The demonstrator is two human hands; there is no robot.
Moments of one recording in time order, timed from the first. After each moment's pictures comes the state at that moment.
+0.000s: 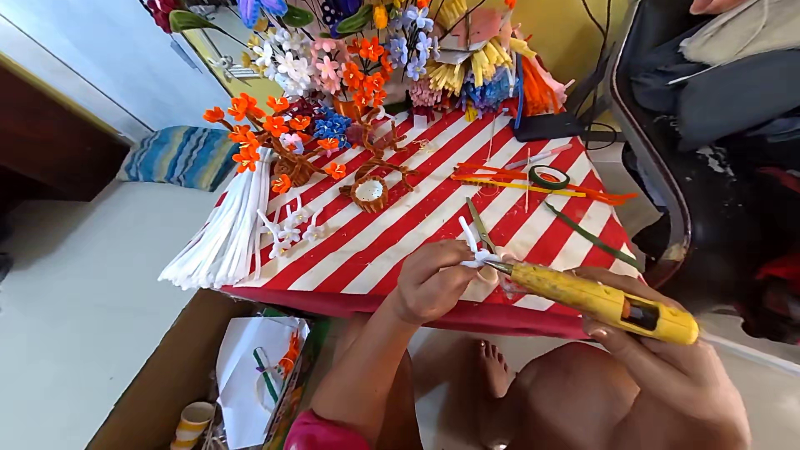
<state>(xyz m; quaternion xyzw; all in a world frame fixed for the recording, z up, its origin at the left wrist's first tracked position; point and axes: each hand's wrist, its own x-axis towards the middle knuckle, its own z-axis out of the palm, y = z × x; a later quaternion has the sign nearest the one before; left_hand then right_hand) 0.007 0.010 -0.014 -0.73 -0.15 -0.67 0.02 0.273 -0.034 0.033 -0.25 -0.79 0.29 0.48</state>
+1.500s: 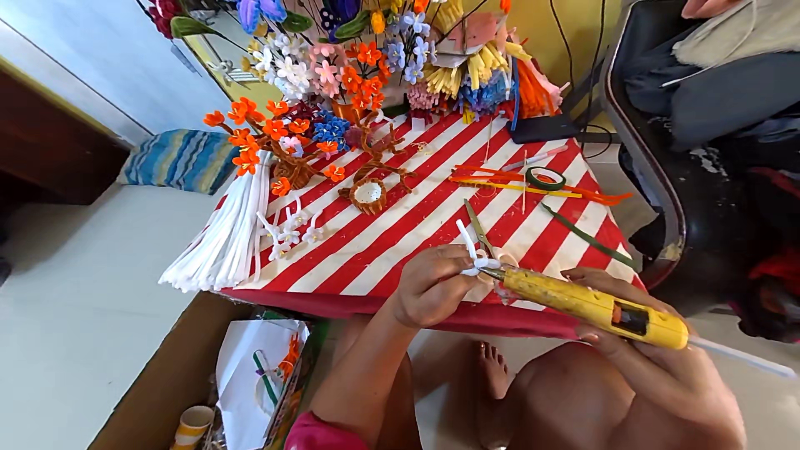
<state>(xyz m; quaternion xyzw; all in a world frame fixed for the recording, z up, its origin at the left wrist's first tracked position) 0.009 0.006 -0.012 -0.73 -0.13 -0.66 0.04 0.273 -0.036 0.032 -0.25 -0.80 0.27 0.47</state>
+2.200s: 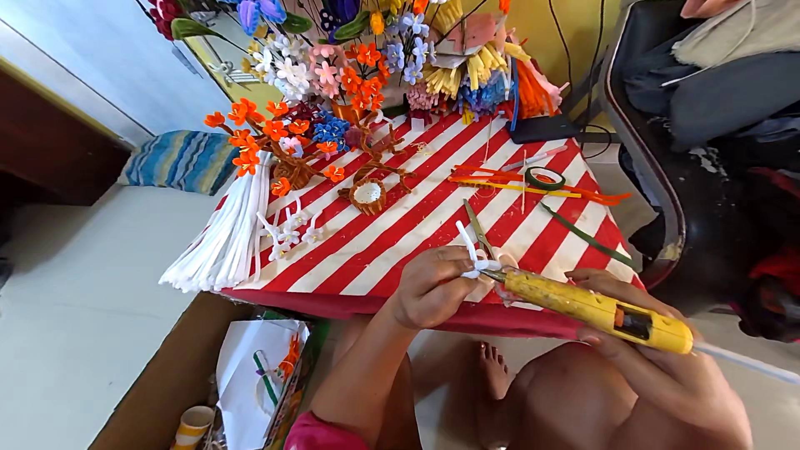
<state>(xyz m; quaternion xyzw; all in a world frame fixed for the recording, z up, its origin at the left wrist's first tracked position) 0.009 0.006 -0.012 -0.74 -0.12 -0.66 0.04 0.276 -0.038 0.035 -0.25 -0.81 0.24 0.46</state>
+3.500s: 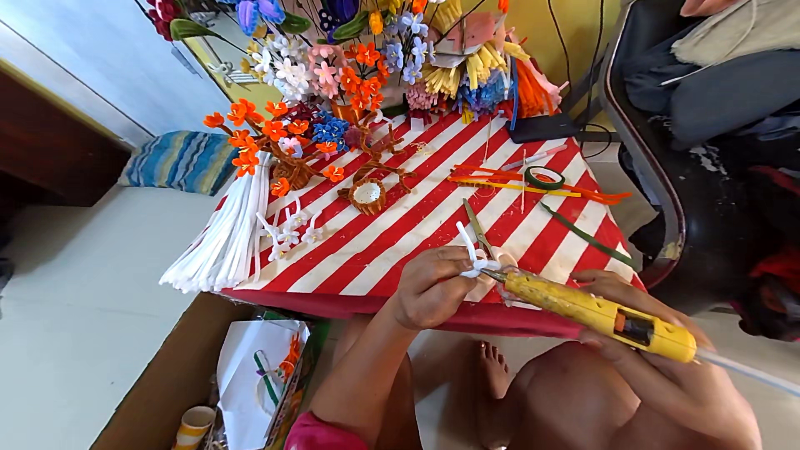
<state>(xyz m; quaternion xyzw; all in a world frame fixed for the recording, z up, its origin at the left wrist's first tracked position) 0.010 0.005 -0.011 -0.74 -0.13 -0.66 0.04 0.275 -0.043 0.039 -0.27 -0.82 0.23 0.46</state>
